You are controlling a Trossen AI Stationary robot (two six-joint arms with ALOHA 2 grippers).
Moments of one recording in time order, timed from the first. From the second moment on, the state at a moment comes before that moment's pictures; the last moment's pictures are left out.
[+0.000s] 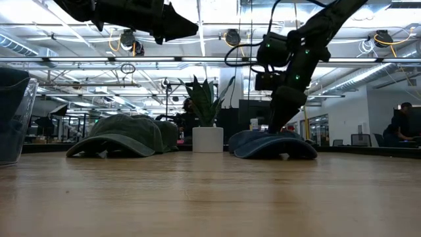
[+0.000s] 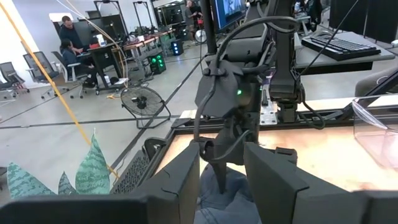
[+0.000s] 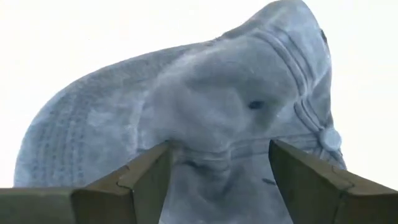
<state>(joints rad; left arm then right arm) 0.28 1.24 0.79 0.39 0.08 0.20 -0.39 1.55 0.88 -0.39 -0.06 -0.18</state>
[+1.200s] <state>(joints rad) 0.28 1.24 0.79 0.39 0.08 0.20 -0.38 1.55 0.88 -0.39 -0.06 -0.19</state>
